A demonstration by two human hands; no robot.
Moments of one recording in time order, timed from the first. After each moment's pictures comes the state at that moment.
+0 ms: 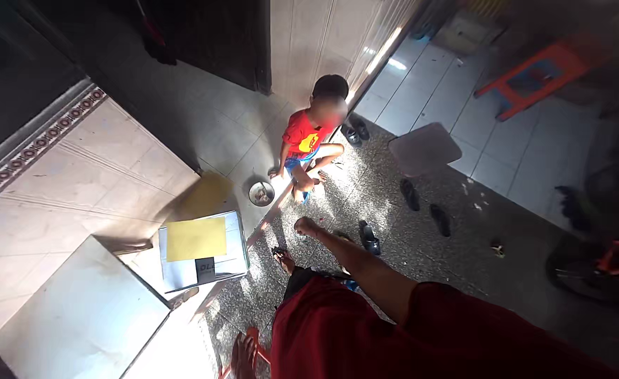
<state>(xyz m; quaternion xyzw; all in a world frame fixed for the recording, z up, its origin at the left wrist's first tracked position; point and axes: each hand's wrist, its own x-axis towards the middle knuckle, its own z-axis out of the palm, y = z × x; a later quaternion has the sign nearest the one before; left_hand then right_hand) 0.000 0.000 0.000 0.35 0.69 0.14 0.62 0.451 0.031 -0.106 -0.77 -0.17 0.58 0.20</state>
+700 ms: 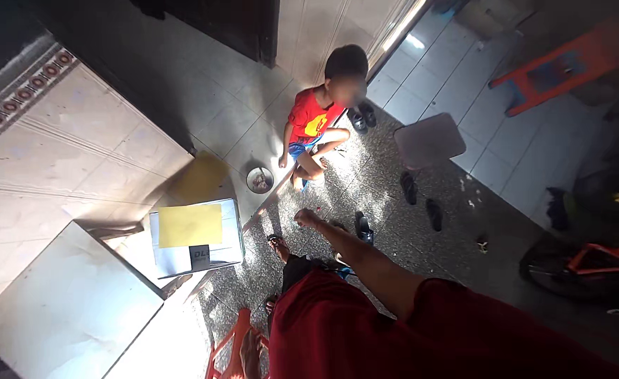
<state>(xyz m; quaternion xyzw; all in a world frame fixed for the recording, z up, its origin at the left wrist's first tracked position) -0.014 -0.016 -0.067 0.38 0.70 0.00 0.60 0.471 0.051 -0.139 -0.77 -0.16 0.60 0.16</state>
